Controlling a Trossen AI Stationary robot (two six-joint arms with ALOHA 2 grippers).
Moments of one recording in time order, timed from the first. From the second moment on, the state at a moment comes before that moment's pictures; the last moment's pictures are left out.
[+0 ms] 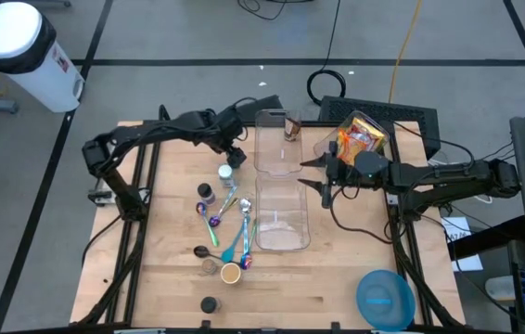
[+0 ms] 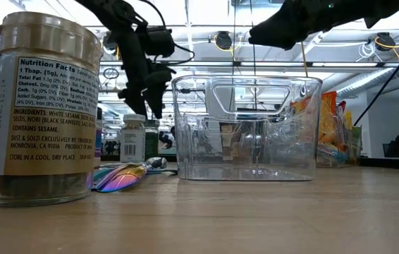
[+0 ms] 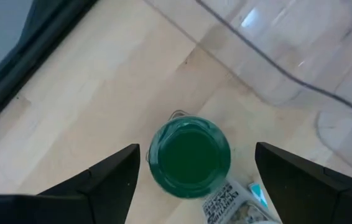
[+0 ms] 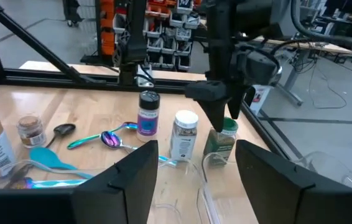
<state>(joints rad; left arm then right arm) 0.52 1.68 1.29 -0.77 -0.02 -0.18 -0.08 1.01 0.64 0.20 0.10 -0.12</state>
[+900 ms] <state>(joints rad) 0.52 1.71 1.45 -0.94 -0.08 -0.18 -0.08 1.01 0.64 0.19 0.10 -0.12</state>
